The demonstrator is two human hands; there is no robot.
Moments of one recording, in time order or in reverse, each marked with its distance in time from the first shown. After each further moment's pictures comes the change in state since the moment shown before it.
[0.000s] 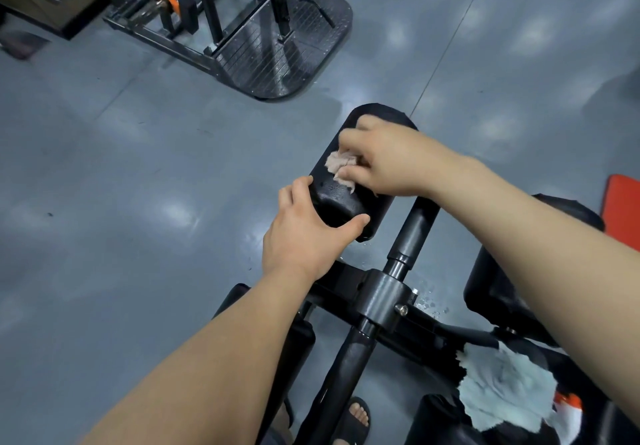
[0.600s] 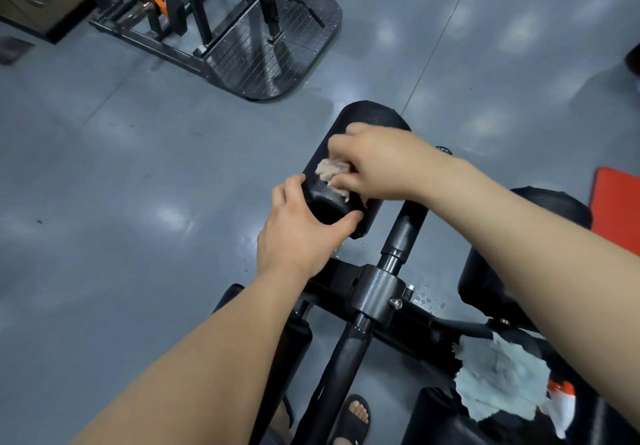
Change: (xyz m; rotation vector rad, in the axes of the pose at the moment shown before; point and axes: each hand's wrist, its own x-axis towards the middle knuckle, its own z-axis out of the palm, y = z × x) left_hand 0.000 0.000 0.000 -0.017 0.007 0.007; right_hand -0.008 -0.015 -0.004 -0.084 -0.059 0.059
